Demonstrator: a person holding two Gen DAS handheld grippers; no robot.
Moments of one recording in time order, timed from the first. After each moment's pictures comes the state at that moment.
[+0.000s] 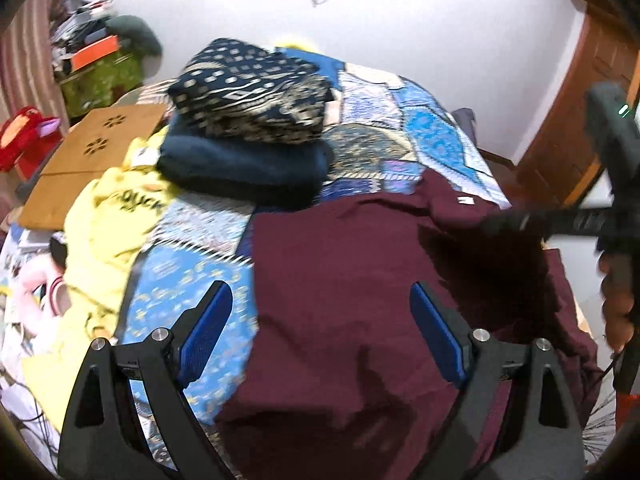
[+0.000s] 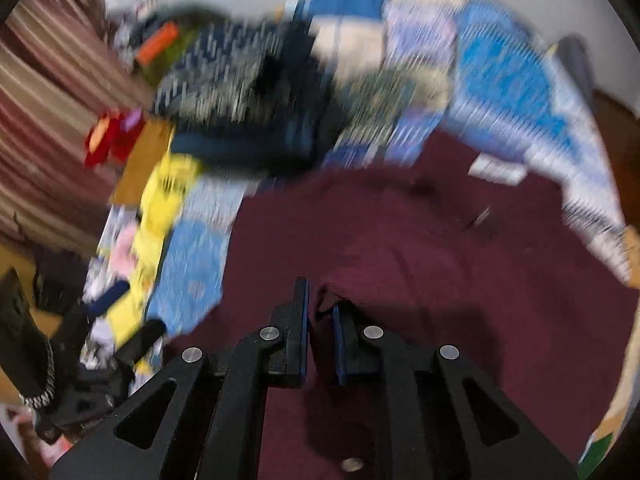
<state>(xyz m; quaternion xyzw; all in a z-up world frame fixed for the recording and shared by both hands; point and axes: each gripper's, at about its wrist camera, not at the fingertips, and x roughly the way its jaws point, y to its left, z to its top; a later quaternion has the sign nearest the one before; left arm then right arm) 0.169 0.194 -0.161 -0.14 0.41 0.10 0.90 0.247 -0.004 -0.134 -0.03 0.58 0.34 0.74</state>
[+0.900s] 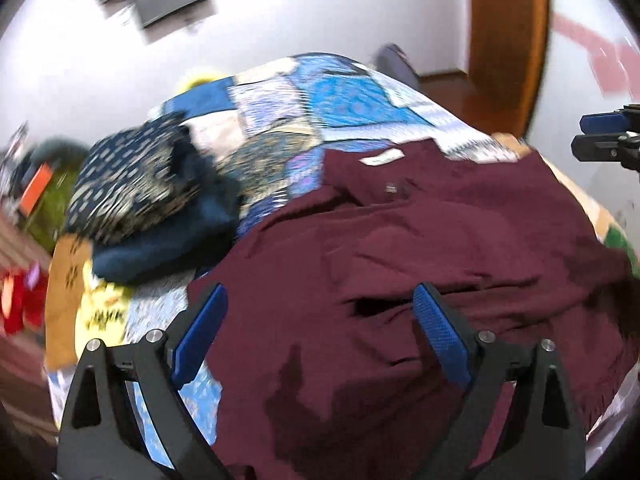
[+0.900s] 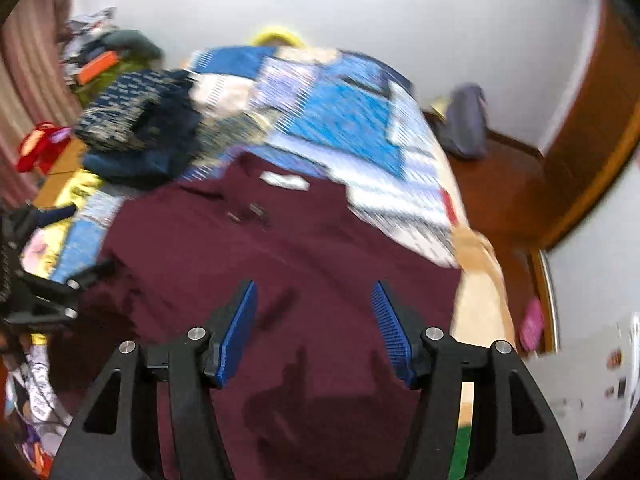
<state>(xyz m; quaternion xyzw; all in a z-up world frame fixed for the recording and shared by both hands) 0.244 0.050 -0.158 0.10 0.44 -0.02 0.89 0.232 -0.183 -0.103 -0.11 0.47 0.18 0.85</state>
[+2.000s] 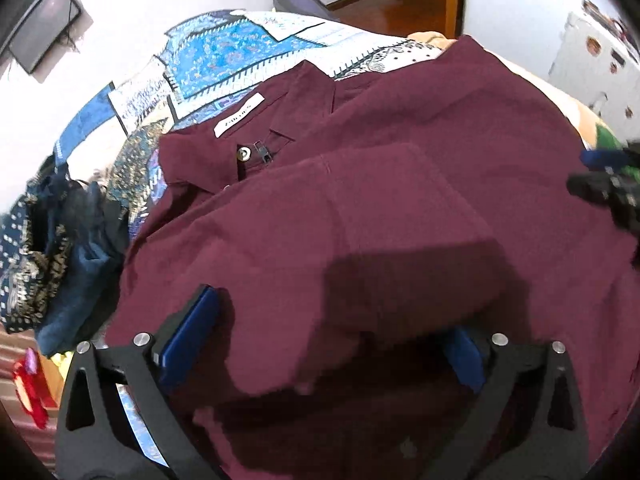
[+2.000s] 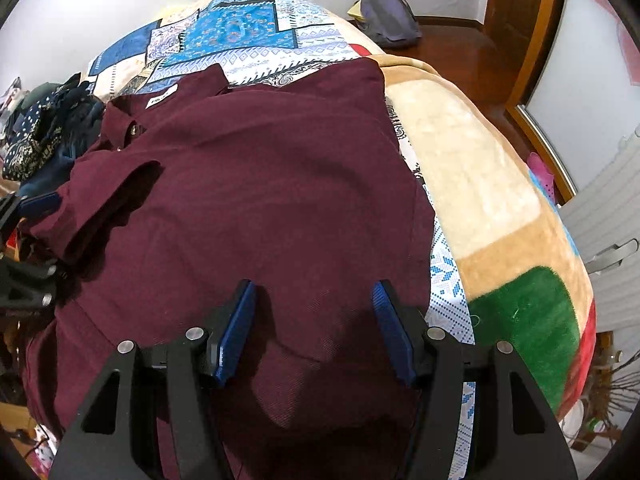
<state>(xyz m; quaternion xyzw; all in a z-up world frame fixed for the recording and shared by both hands) 0.304 -0.047 -0.239 0.20 0.54 -0.12 0.81 0.209 -0.275 -0.220 0.05 0.56 0.09 0.82</state>
